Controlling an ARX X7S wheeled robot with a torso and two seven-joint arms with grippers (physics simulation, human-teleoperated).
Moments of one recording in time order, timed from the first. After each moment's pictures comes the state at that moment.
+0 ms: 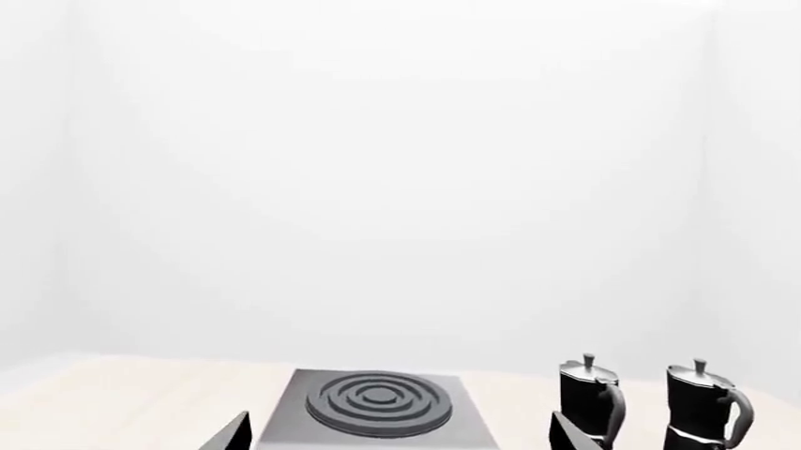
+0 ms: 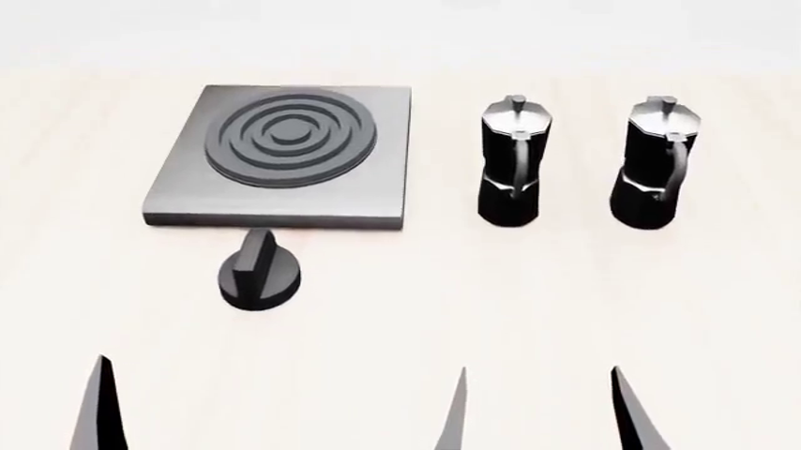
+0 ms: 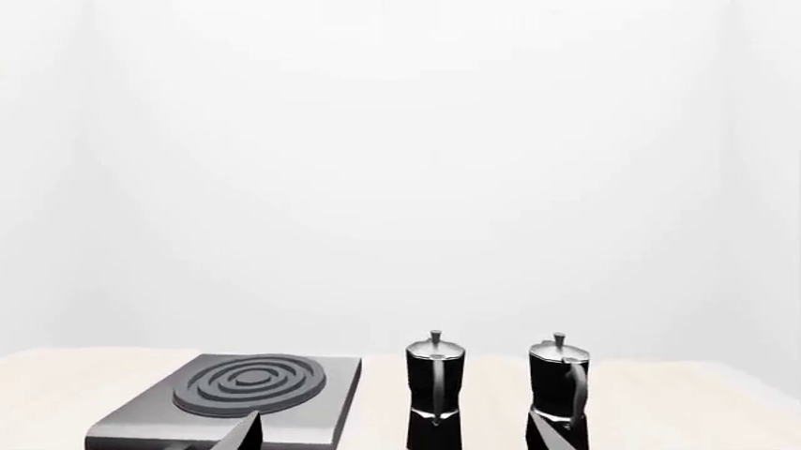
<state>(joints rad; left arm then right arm) 0.18 -0.20 0.13 0.81 -0.20 -0.24 -0.22 -0.15 0.20 -0.17 -0.78 0.09 0.27 0.24</state>
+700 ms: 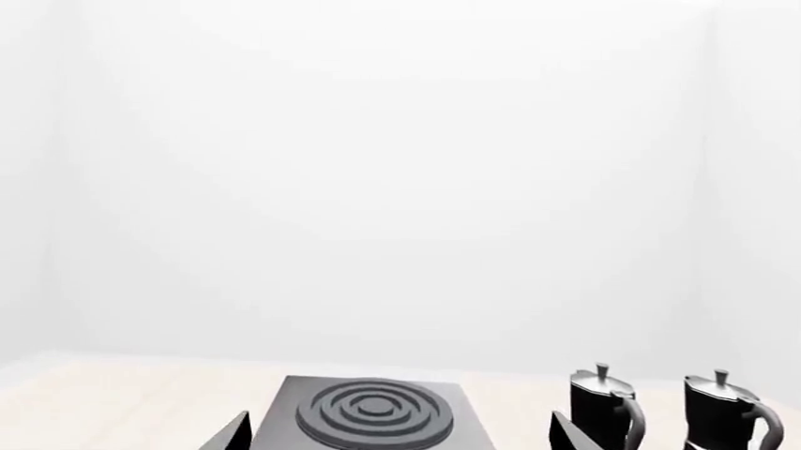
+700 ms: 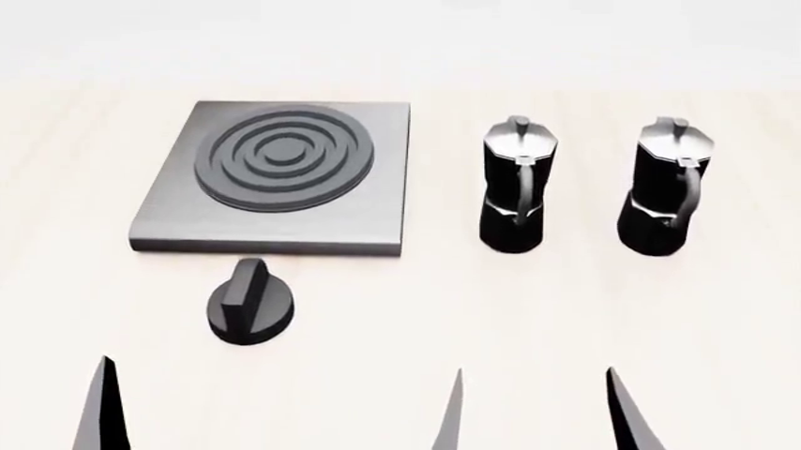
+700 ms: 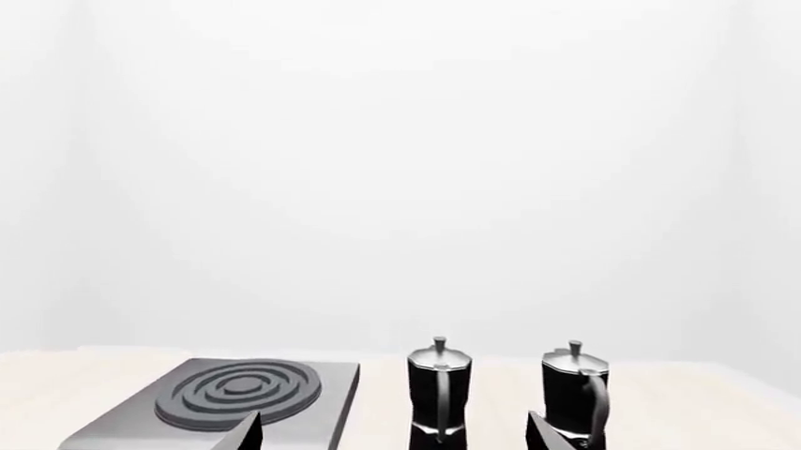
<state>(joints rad) 0.17 -0.23 0.15 0.80 -0.22 -0.22 -0.26 -0.15 0.22 -0.19 -0.77 0.10 0.27 0.26</state>
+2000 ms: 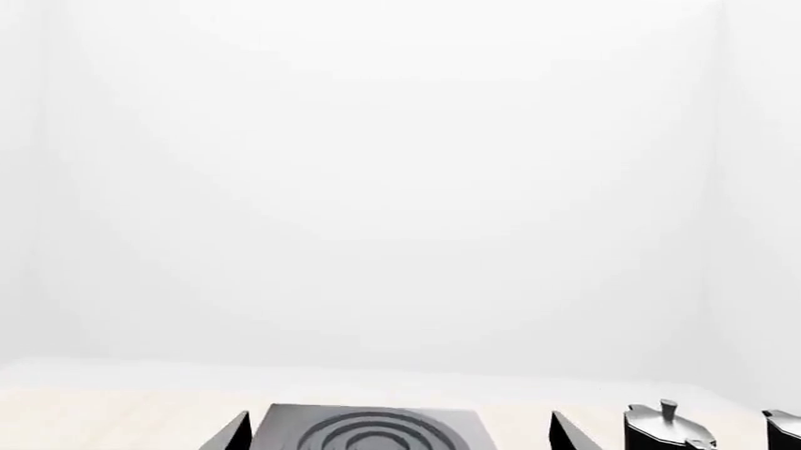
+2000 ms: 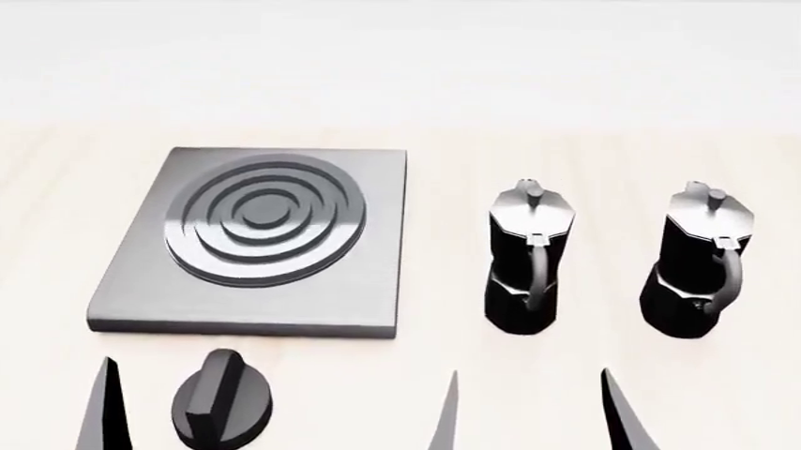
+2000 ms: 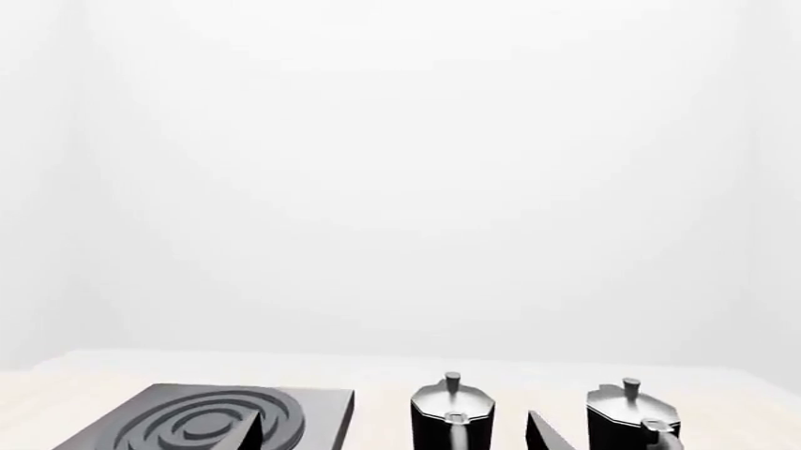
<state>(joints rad) 0.16 -0.29 0.19 0.79 -0.25 -0.21 -0.32 -0.14 0.27 -0.23 -0.76 0.13 0.25 0.32</state>
